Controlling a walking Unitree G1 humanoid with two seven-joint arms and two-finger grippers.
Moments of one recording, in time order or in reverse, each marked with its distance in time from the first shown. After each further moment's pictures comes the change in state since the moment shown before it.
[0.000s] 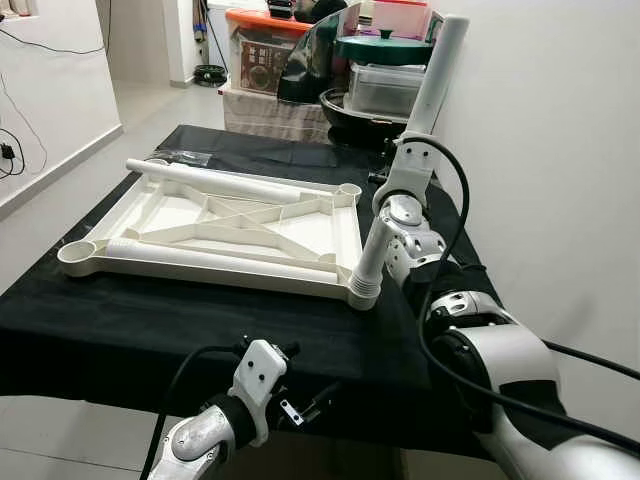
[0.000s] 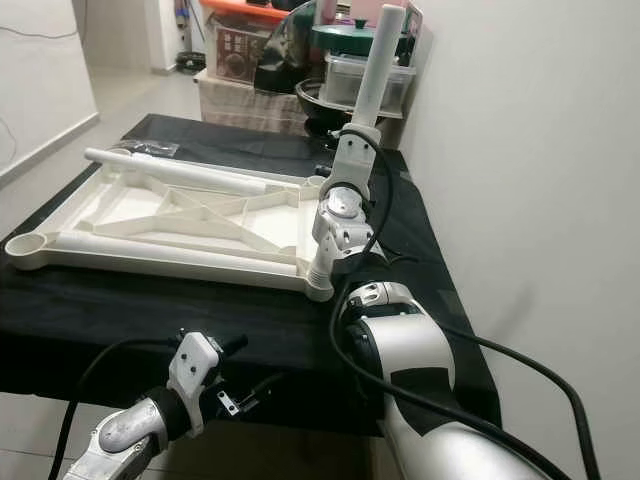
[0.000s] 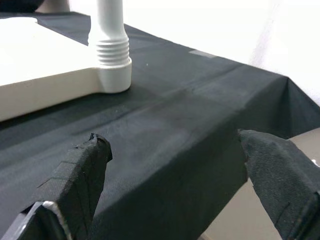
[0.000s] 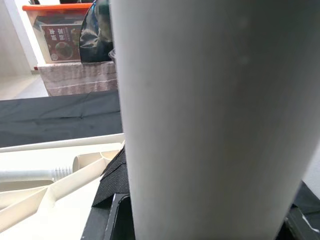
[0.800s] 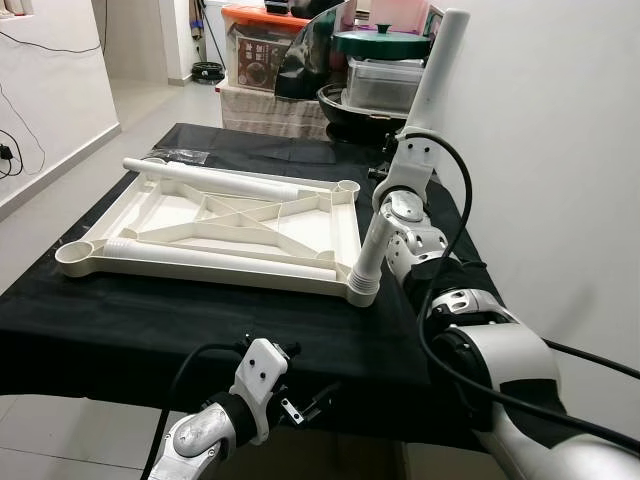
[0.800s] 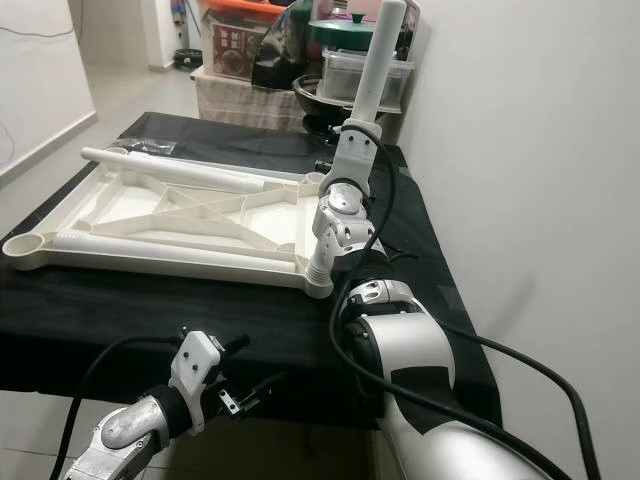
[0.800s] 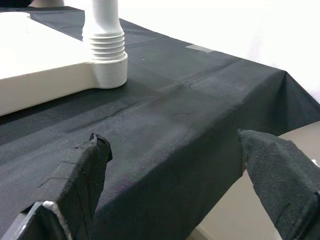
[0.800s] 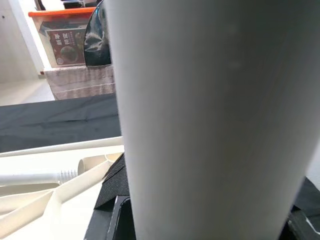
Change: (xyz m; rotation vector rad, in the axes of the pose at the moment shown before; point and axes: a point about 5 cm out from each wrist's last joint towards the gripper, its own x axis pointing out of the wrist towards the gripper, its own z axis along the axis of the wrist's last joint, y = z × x) left arm 0.002 0.001 0.000 0.004 0.001 -0.012; right arm 0.000 0.001 0.006 0.021 -0.014 0.011
